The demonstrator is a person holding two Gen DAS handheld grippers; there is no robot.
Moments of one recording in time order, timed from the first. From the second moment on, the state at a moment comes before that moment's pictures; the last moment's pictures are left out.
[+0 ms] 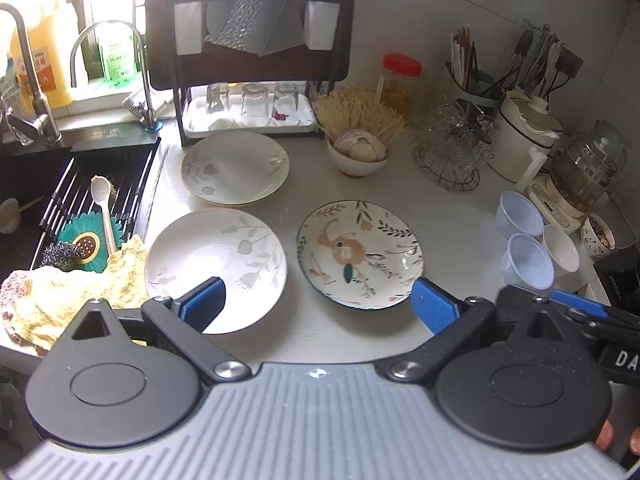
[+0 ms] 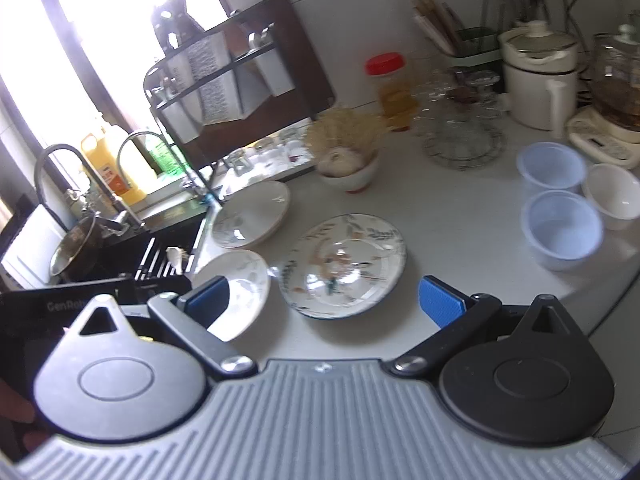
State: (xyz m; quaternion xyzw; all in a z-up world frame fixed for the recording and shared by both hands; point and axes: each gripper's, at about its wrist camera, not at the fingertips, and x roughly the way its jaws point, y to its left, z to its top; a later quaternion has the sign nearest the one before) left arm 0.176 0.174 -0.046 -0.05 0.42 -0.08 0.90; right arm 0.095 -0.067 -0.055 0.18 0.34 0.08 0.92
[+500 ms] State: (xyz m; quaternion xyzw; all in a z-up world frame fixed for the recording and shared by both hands) left arm 0.242 0.306 -0.073 -0.09 0.44 -0.10 0.89; right arm 0.156 0.033 -0.080 0.23 0.37 0.09 0.89
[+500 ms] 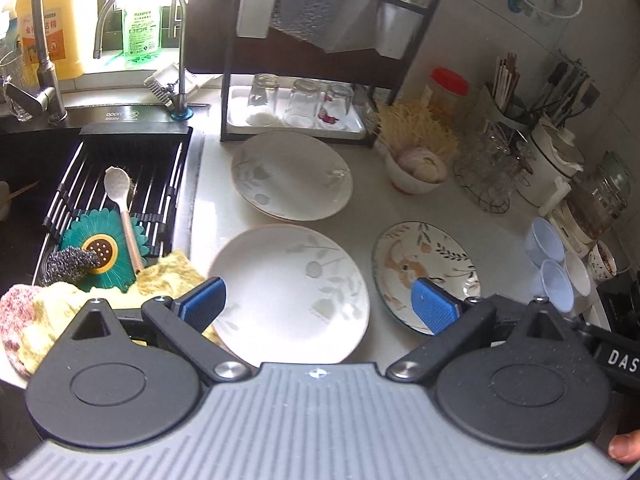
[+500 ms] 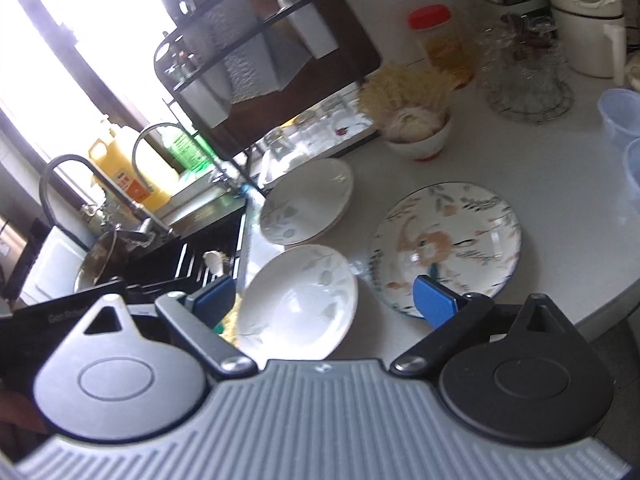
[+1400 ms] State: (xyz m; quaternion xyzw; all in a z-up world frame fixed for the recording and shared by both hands) left arm 0.327 0.372 -0.217 -0.08 0.49 -0.11 0.86; right arm 0.238 0.075 -0.181 0.20 0.49 0.04 0.85
